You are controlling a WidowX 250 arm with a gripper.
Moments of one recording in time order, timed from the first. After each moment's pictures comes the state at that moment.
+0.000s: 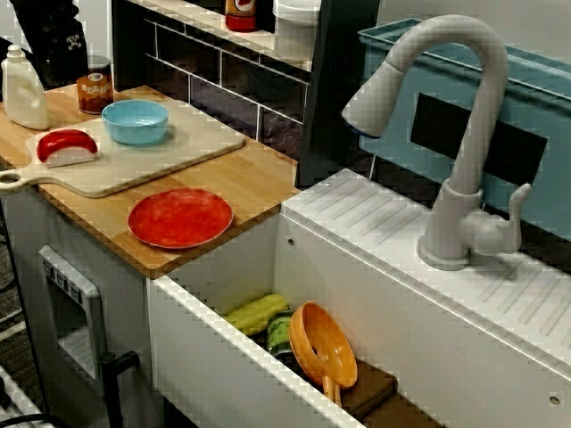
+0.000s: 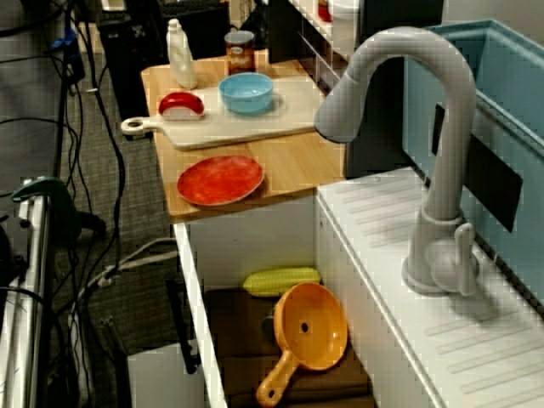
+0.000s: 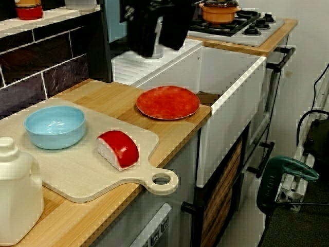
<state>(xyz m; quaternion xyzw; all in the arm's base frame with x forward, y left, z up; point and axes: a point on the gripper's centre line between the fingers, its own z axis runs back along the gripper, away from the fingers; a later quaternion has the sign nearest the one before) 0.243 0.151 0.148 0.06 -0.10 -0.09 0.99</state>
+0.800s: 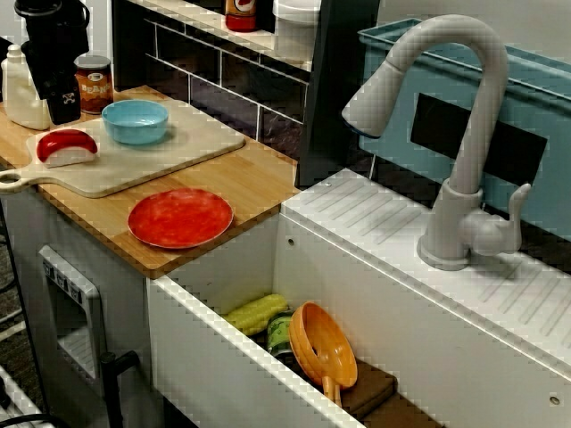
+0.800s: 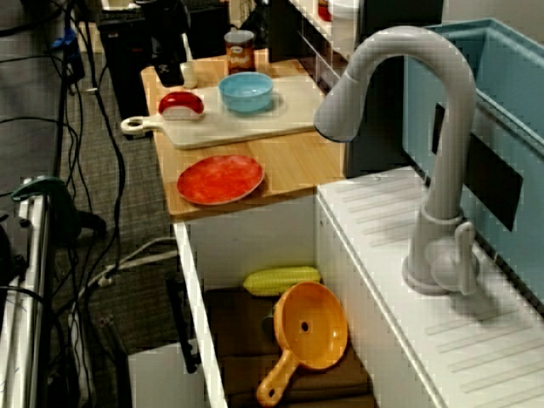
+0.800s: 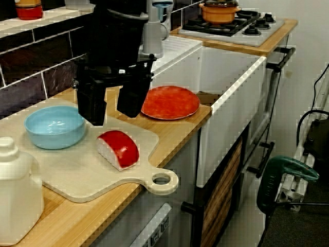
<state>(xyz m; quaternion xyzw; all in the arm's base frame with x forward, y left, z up) 0.263 0.204 0.093 0.11 -0.08 -0.11 0.98</state>
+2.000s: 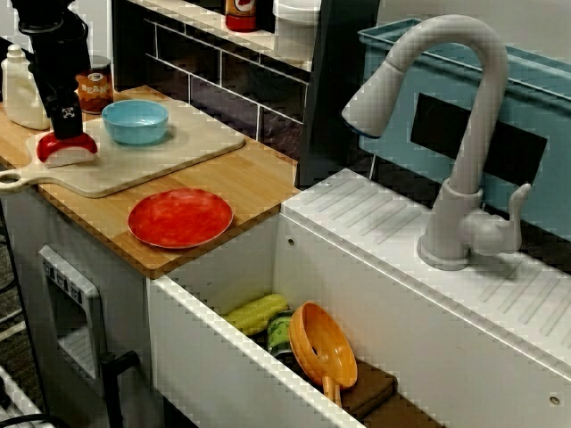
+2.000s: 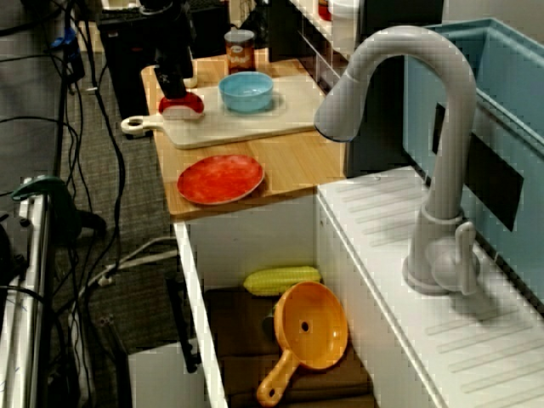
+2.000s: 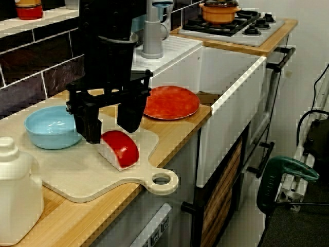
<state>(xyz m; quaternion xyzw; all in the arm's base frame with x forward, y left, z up) 0.264 0.204 0.071 0.06 -0.07 -0.16 0.98</state>
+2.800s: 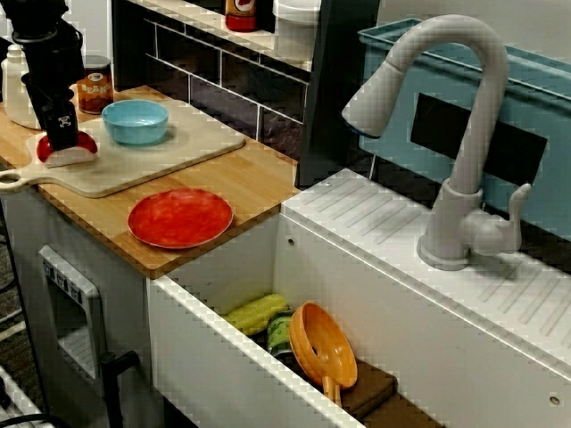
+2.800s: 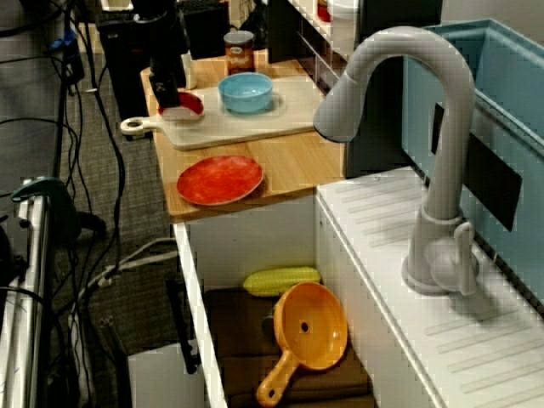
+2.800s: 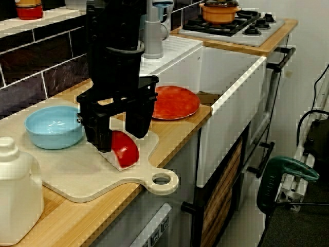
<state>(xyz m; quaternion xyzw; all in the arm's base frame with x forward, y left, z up) 0.256 0.202 0.064 0.04 -0.07 -0.13 0.99</state>
